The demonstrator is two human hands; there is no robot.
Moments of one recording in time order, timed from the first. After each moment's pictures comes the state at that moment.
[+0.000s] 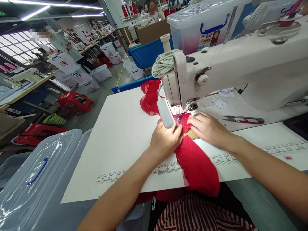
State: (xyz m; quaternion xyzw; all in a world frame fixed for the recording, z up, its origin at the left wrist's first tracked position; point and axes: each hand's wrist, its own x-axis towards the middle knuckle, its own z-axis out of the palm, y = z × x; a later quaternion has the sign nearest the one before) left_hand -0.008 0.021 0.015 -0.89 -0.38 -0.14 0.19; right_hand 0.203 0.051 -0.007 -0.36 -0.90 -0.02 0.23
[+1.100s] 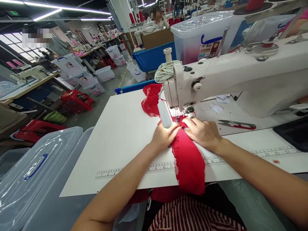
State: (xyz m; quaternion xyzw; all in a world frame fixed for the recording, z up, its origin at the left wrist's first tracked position) left_hand -0.007 0.041 -0.003 -0.85 -0.42 -0.31 -0.04; right_hand 0.185 0.041 -0.003 -0.47 -0.84 -0.14 0.24
